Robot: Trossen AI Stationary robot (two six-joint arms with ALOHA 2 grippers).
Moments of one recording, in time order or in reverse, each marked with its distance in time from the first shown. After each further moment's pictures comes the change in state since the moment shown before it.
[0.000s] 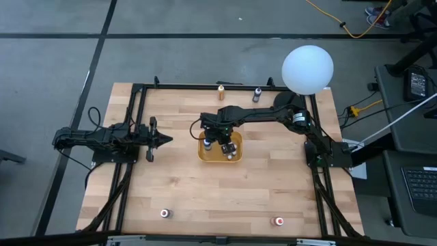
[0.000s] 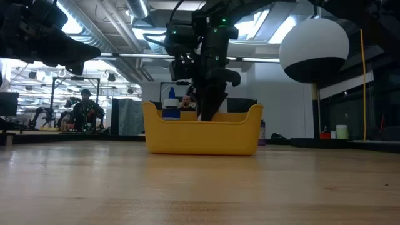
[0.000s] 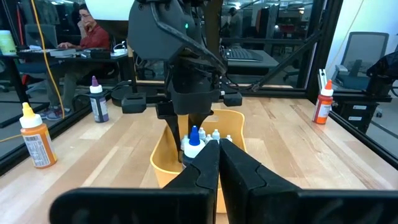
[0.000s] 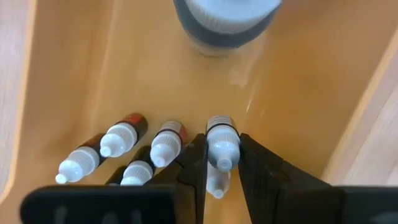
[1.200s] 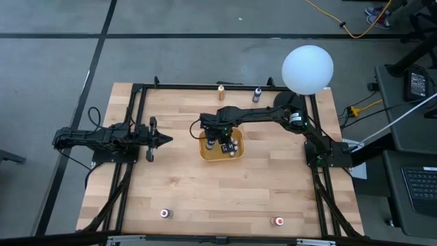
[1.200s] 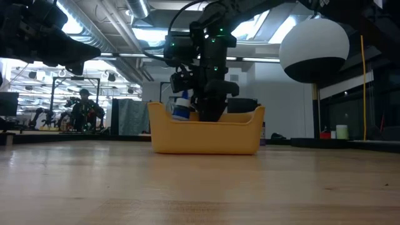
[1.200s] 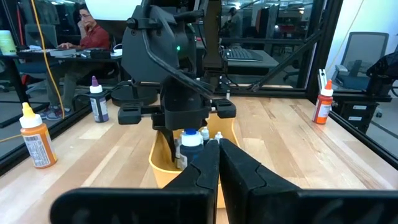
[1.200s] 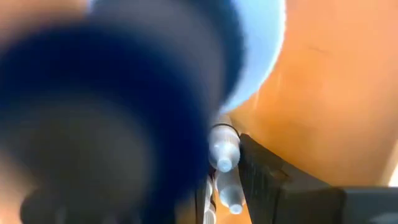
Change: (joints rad) left arm 0.000 0.000 0.000 0.000 0.000 0.000; right arm -0.016 0.042 0.000 -0.005 0.022 0.039
